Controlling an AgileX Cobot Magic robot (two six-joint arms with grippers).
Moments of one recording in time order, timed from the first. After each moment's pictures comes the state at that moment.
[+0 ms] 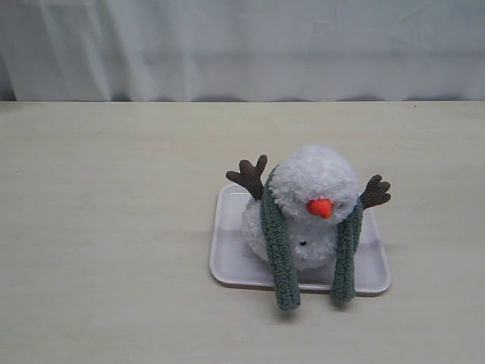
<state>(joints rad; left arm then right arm) 0.06 0.00 0.00 -0.03 0.35 0.08 0.06 0.00 0.00 -0.02 -0.08 -0.19</state>
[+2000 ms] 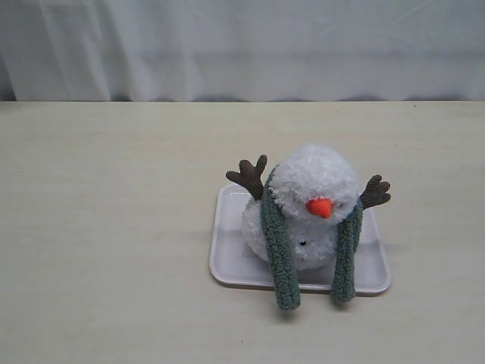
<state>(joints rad) 0.06 0.00 0.00 -0.03 0.35 0.08 0.07 0.00 0.00 0.03 0.36 -0.14</state>
